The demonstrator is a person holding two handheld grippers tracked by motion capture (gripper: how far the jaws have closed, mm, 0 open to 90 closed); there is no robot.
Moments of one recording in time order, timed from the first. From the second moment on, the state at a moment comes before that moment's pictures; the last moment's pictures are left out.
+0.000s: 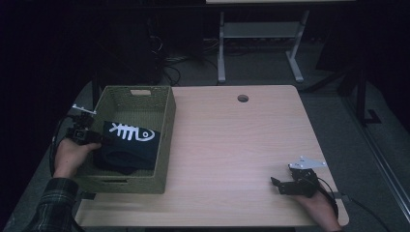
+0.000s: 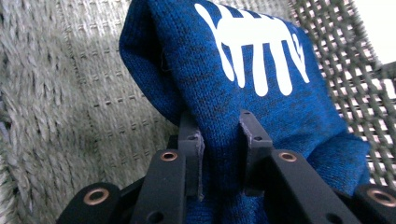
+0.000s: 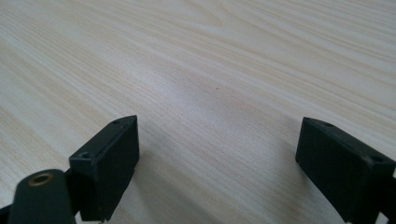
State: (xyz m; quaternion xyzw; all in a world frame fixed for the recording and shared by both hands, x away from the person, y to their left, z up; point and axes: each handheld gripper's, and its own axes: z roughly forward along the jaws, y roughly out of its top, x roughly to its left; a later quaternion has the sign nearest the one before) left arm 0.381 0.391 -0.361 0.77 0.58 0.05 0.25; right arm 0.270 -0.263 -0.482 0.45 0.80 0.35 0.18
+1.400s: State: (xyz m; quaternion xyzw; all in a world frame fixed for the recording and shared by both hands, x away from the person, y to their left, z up) left arm 0.355 0.353 -0.317 0.76 0.54 0.14 0.33; right arm 0.270 -0.263 -0.482 0.45 0.80 0.35 0.18
